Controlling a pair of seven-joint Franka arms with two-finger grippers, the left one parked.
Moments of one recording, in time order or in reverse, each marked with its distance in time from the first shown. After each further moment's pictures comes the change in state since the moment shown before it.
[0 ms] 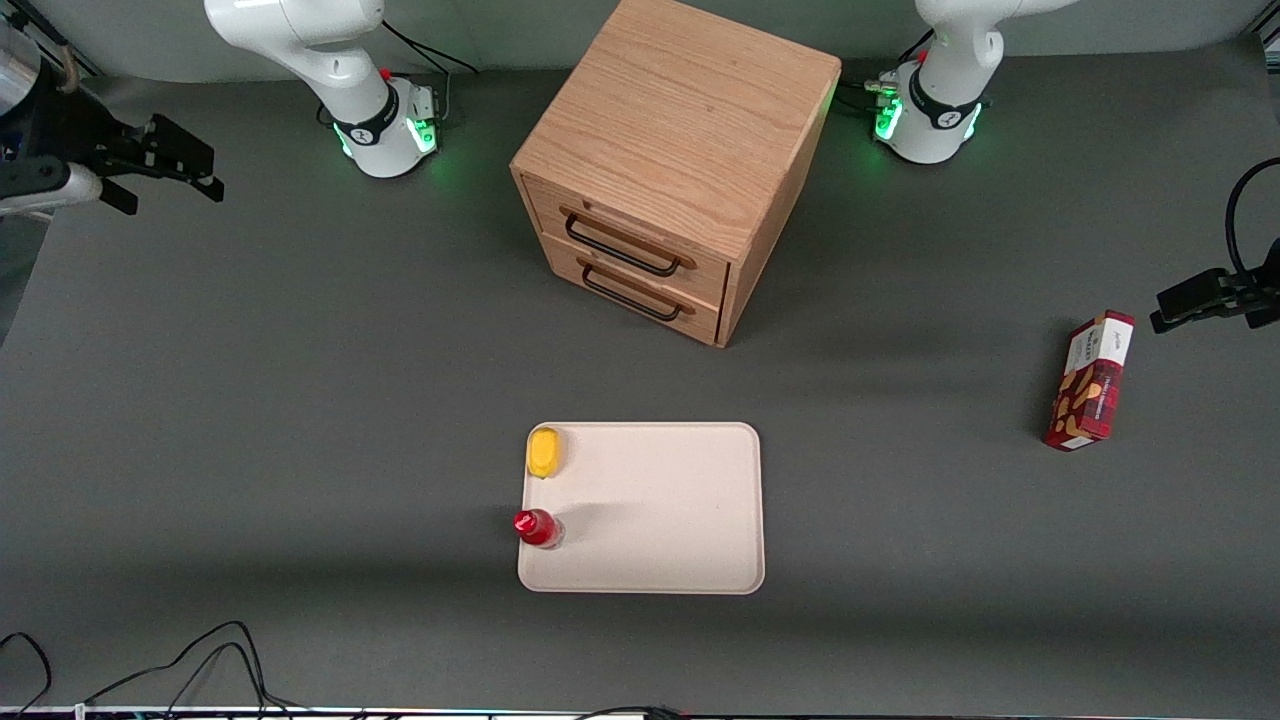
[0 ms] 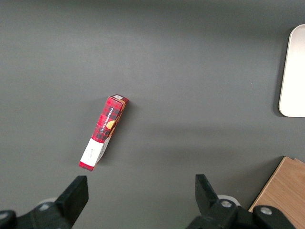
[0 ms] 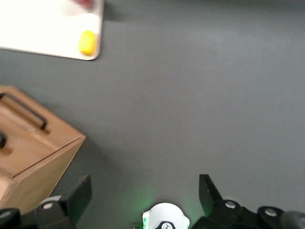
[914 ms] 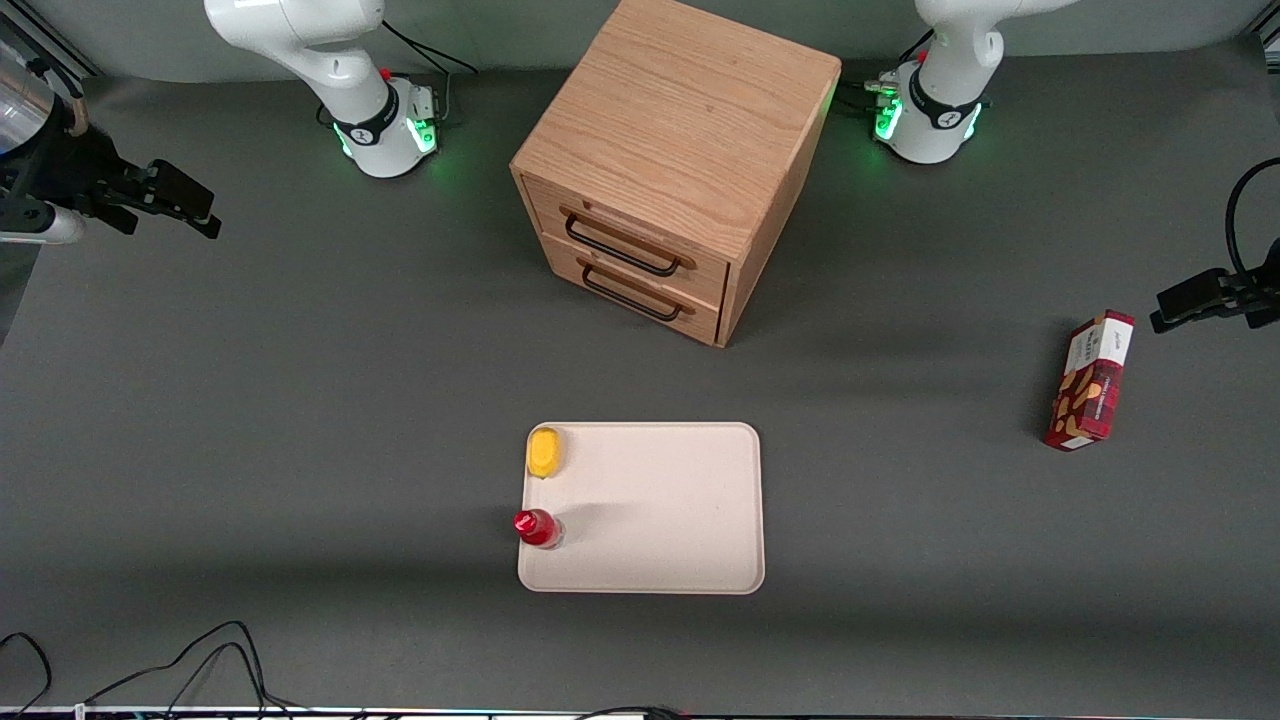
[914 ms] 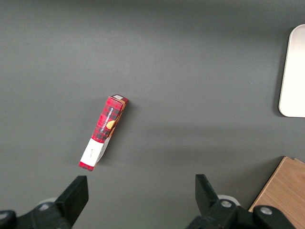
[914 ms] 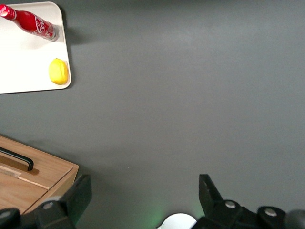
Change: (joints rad) arm -0.003 -0.001 -0.010 -0.081 -0.100 0.091 0.256
